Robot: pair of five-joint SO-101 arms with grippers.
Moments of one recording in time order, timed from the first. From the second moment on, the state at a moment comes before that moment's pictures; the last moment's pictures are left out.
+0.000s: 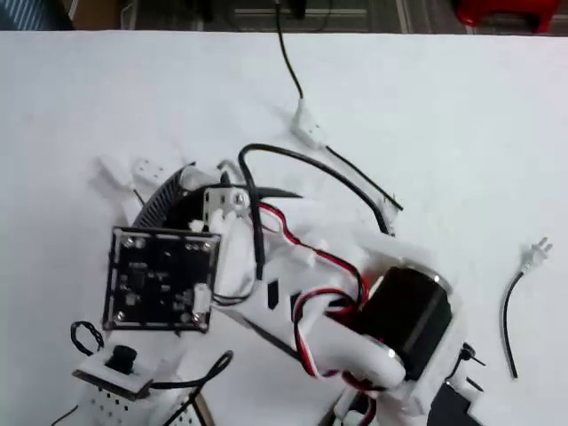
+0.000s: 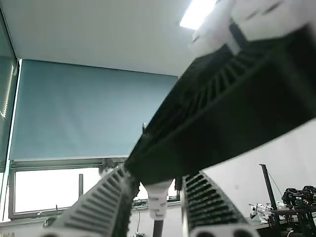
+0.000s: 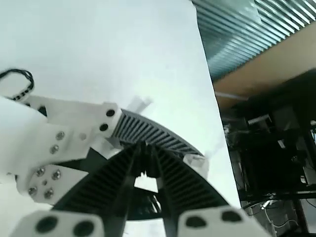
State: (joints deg) left arm 26.1 -104.0 93.3 -22.3 -12.0; right arm -57.2 -18.9 -39.7 97.1 41.0
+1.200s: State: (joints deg) left arm 25.5 -103.8 95.4 -22.2 -12.0; right arm -47.7 -17.1 -39.9 92.8 54.1
